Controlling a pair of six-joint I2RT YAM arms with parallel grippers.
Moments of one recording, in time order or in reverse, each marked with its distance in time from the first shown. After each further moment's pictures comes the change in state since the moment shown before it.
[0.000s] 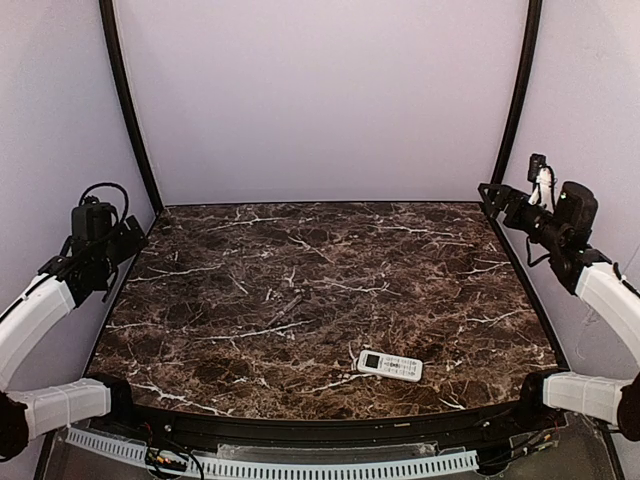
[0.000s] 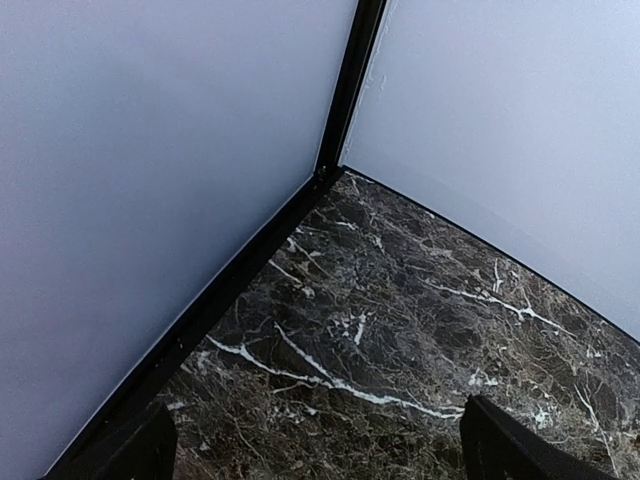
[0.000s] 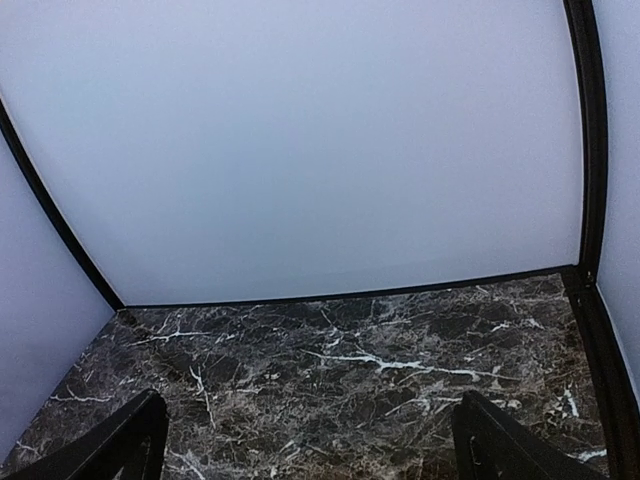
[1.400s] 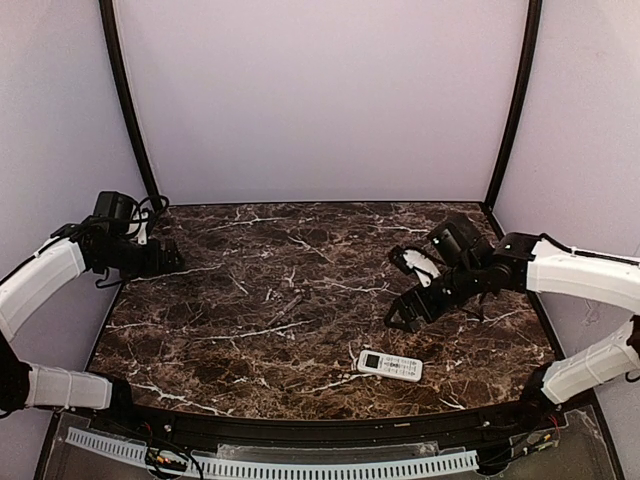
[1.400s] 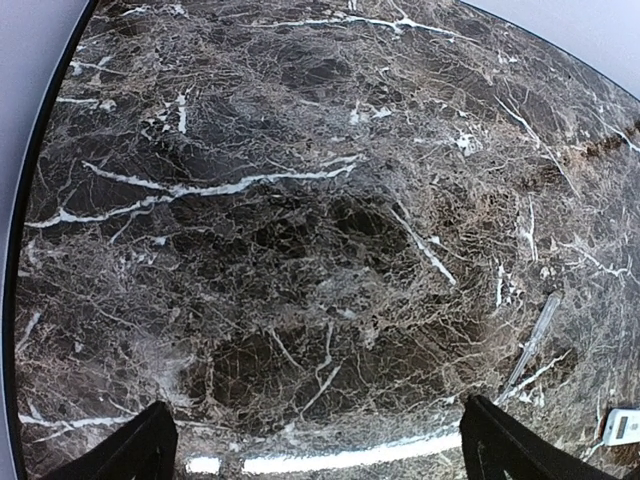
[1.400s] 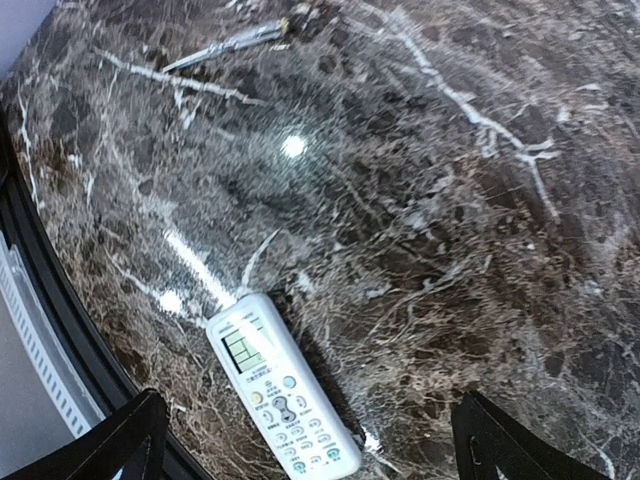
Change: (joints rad) left arm 0.000 0.230 0.195 -0.408 0.582 0.230; right arm 0.782 0.289 0.200 -0.806 0.177 -0.175
